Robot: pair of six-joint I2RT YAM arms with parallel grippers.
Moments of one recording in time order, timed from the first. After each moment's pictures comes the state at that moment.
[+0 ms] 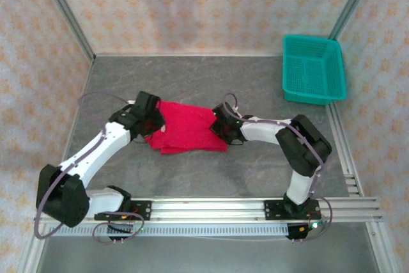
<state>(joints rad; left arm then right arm) -0.37 1.28 0.93 -0.67 -0.09 -0.94 0.70 1.79 0.96 -0.18 0.02 1.26</state>
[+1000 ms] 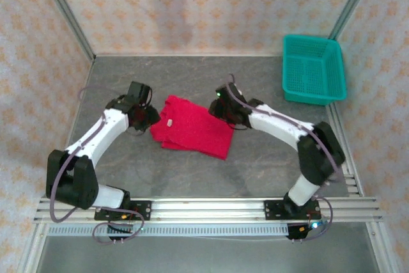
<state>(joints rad) -0.19 1.38 0.98 -0.76 0.06 -0.78 0.66 1.70 1.21 -0.41 0.03 0.91</state>
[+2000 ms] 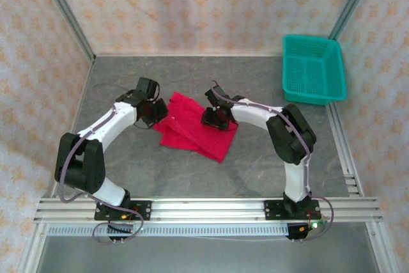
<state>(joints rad) -0.22 1.53 1.11 -0.63 0.14 -0.83 0.65 1.95 1.30 -0.49 -0.13 0.87</state>
